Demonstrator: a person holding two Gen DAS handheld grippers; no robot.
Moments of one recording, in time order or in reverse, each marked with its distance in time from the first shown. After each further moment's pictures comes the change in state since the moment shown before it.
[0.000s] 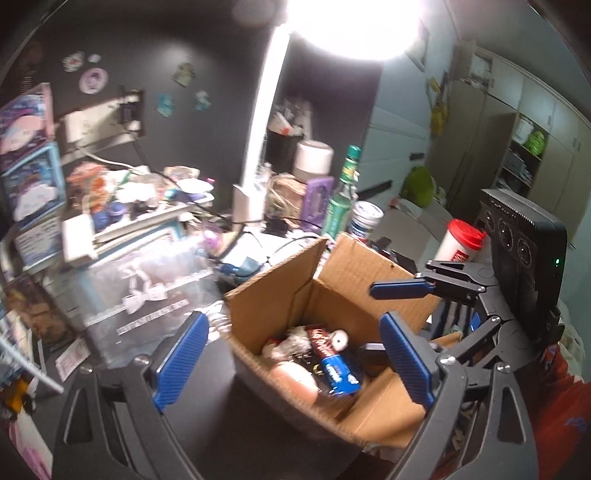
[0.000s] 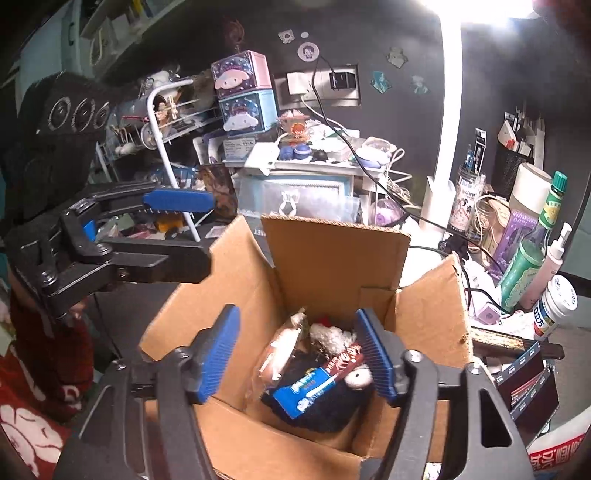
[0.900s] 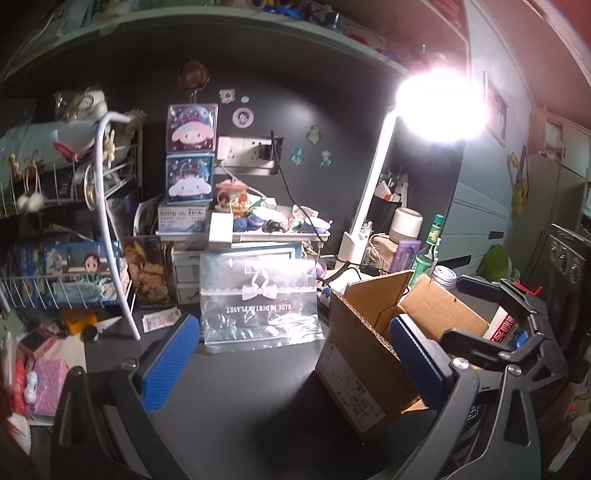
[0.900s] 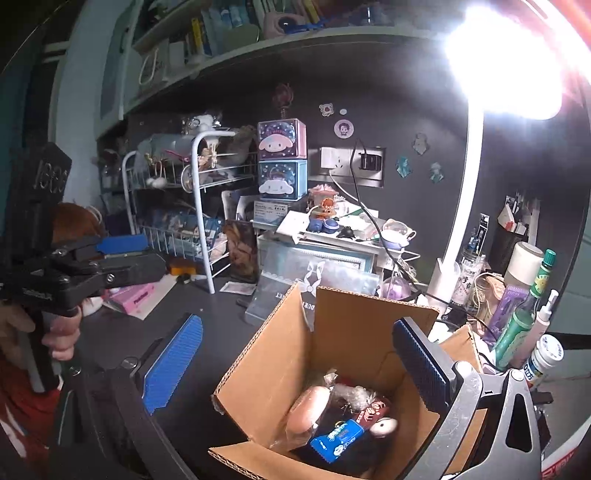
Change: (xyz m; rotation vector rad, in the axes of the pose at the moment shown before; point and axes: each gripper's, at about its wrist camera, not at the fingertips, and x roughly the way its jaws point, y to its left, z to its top) left arm -0.090 0.022 -0.075 -0.208 -0.264 0.337; right arm -0.025 0.061 -0.003 -0.124 -0.271 -0.050
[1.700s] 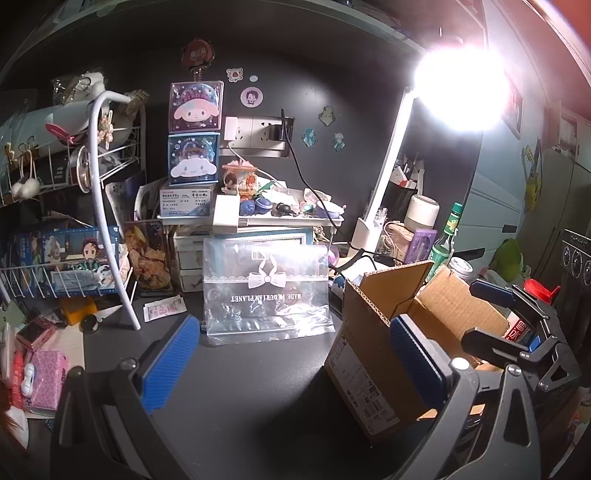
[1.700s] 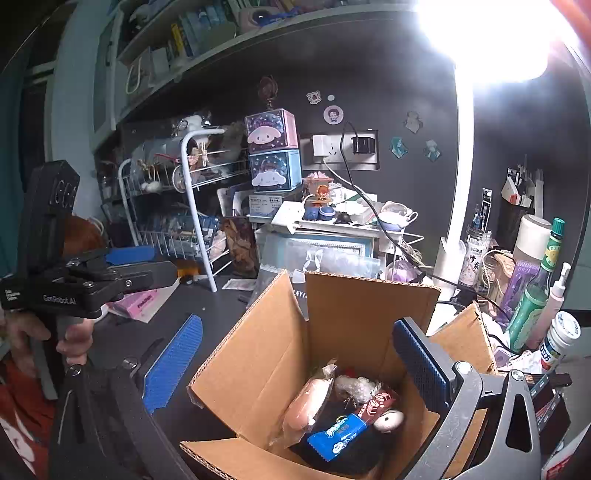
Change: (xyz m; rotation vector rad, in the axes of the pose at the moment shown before) left arm 0.029 0.000 -0.001 -0.012 0.053 0.041; right arm 0.012 -0.023 -0.013 0.088 0.014 0.036
